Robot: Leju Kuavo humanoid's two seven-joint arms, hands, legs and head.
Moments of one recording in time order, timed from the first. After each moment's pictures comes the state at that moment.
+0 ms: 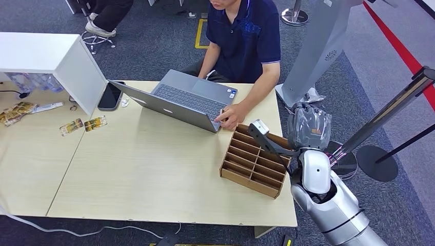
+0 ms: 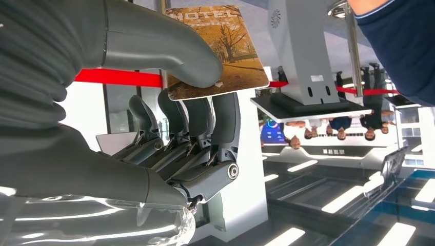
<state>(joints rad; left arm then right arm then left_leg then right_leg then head) -0.21 -0.04 -1.12 -0.22 0.44 0.37 -0.03 -0.42 -0.29 0.70 -1.53 1.27 -0.31 0.64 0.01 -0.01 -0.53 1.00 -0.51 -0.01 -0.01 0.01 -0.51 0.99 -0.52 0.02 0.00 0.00</state>
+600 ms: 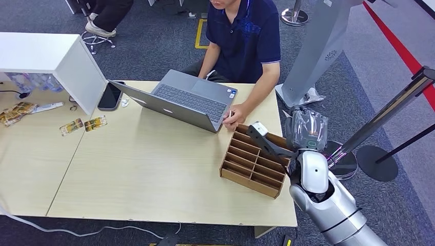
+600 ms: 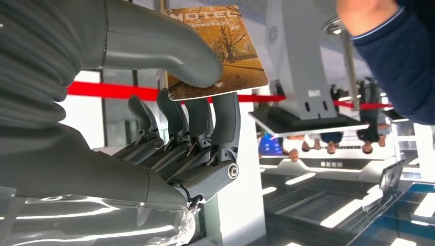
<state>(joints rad) -0.21 -0.04 -1.12 -0.22 0.44 0.37 -0.03 -0.43 -0.29 0.73 -1.48 1.20 -0.36 0.62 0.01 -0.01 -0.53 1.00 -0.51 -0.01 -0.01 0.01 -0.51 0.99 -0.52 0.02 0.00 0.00</state>
